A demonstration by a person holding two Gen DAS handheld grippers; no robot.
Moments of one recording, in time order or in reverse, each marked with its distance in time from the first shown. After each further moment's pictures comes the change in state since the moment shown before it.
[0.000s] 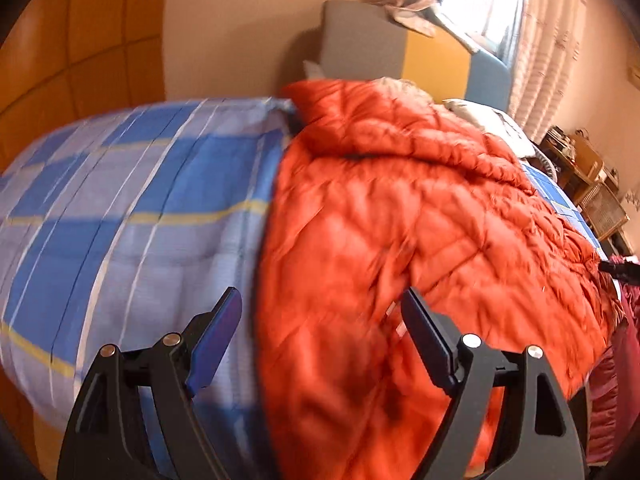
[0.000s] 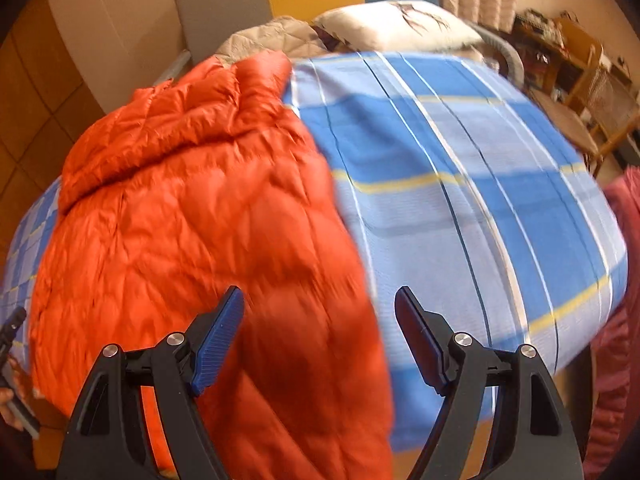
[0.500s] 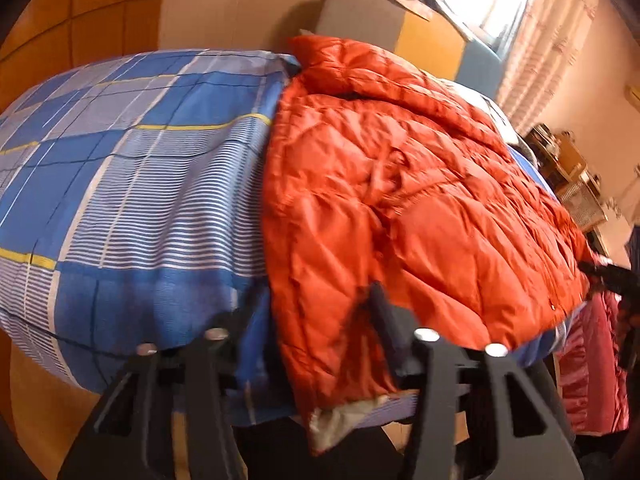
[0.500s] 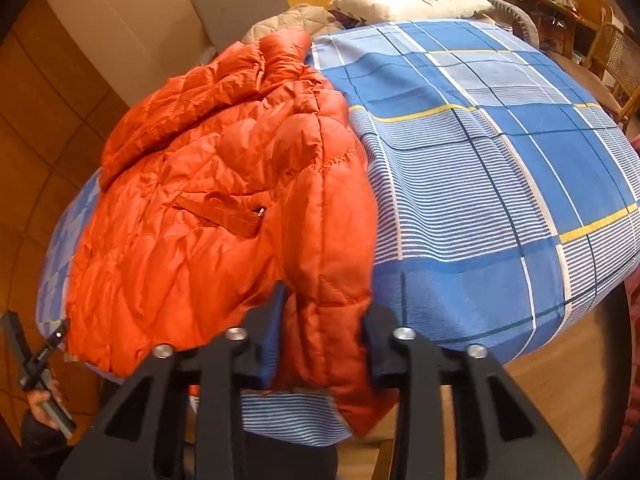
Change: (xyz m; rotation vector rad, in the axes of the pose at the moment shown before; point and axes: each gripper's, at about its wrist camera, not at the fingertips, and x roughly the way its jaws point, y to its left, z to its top) left arm -0.012 0.003 -0.057 -0.030 0.084 -0.097; right arm -0.012 -0.009 -0.053 0.041 0.024 0.168
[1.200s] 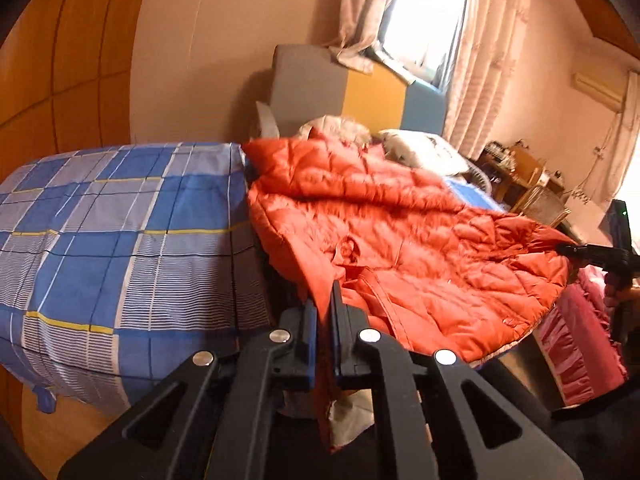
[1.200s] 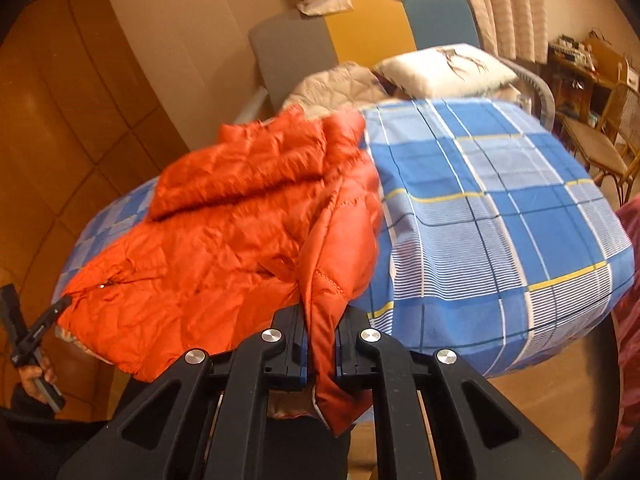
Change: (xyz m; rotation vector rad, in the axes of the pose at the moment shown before) left arm -0.124 -0.011 0.016 0.122 -0.224 -0.103; right arm -0.108 0.040 -0.004 -0.143 -0.186 0.077
